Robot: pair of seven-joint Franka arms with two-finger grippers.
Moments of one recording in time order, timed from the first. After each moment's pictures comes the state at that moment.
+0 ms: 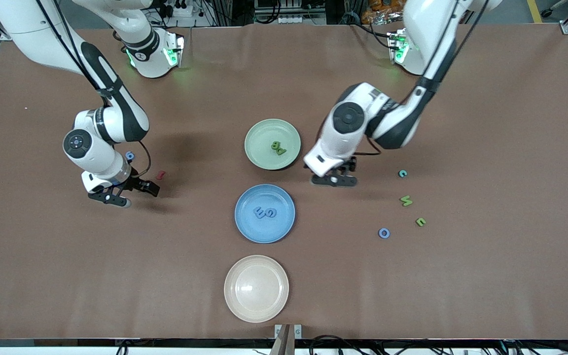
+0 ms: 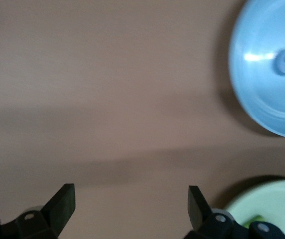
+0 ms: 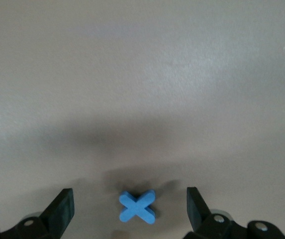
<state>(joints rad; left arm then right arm) -0.46 0.47 -0.21 -1.83 0.07 2.29 -0.63 -0.07 0.39 0.13 -2.27 -0.09 2.70 0.38</state>
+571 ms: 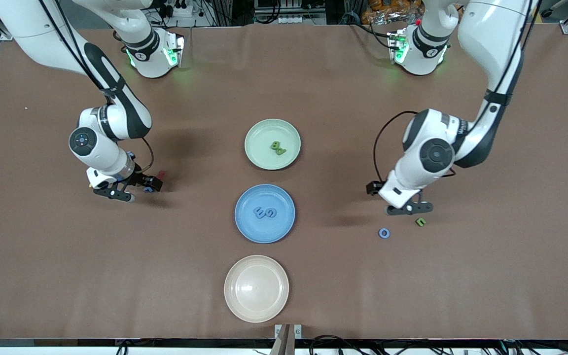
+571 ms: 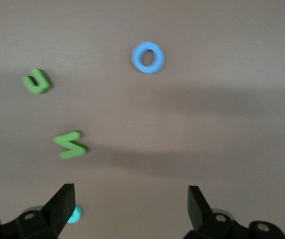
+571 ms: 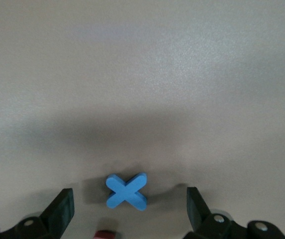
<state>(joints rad) -0.16 0.45 -0.20 -1.90 0.08 2.28 -0.48 -0.07 0.40 0.13 -2.32 -0.09 2.73 0.37</state>
